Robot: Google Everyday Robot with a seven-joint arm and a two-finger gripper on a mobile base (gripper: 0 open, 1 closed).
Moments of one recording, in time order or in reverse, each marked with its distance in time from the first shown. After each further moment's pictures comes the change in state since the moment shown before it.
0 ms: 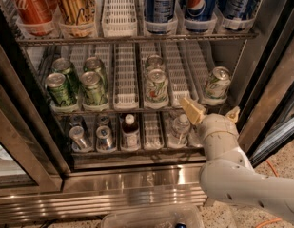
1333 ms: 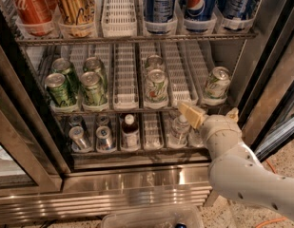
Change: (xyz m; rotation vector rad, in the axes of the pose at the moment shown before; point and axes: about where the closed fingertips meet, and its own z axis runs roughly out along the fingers) arm 0.011 -0.001 -0.007 -0.041 0.140 -0.069
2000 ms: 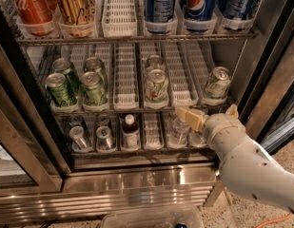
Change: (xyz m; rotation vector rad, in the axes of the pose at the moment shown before) arm -0.001 0.008 -0.006 -0.090 0.075 -0.125
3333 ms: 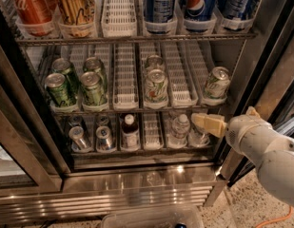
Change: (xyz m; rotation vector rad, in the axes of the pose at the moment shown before) arm 0.000 -0.038 -0.033 -0.058 0.135 -0.072
